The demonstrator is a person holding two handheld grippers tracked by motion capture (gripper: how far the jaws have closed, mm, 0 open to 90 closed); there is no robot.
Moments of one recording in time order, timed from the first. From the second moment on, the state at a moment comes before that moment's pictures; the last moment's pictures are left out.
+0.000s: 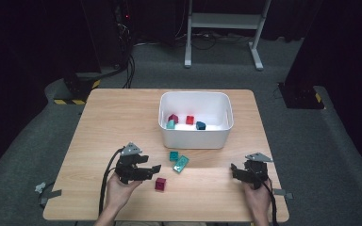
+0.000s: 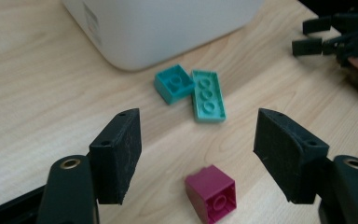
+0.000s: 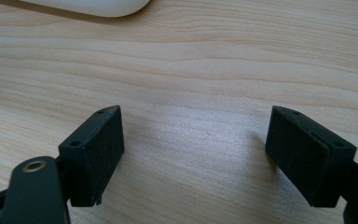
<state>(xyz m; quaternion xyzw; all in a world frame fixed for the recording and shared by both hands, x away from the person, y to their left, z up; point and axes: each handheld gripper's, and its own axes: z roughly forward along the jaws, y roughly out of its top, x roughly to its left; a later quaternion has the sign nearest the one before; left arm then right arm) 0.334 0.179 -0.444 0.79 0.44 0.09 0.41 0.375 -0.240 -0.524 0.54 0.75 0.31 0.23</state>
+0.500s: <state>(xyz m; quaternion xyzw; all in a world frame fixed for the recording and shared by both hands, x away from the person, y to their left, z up) 0.316 0.157 -0.488 0.81 0.45 0.06 0.37 0.375 -0.240 -0.524 0.54 0.75 0.31 0.23</state>
